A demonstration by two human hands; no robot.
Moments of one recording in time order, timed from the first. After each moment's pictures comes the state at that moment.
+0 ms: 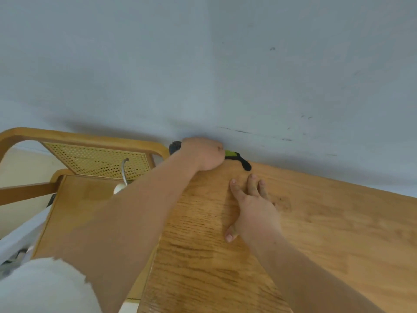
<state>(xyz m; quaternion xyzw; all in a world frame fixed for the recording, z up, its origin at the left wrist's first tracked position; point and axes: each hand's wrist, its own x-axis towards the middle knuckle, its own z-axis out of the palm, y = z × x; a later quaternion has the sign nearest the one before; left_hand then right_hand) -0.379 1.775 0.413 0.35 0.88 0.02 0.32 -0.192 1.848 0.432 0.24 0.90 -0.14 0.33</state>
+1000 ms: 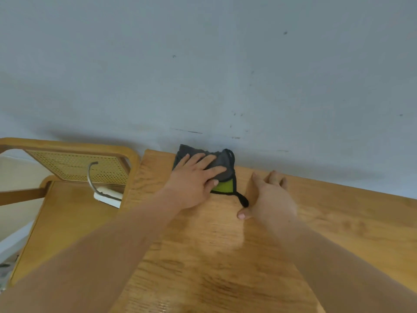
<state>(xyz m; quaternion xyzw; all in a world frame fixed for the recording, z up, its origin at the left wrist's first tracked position) -0.263 1.817 0.392 0.43 0.88 0.03 0.17 -0.130 1.999 0.440 0.33 0.88 -0.16 0.30</state>
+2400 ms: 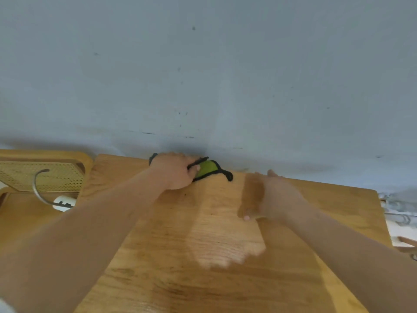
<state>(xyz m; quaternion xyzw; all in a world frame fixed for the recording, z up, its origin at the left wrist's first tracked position) -0.268 1.910 0.397 0.36 0.90 -0.04 0.25 -0.075 2.105 0.469 0.29 0.89 -0.21 0.29</state>
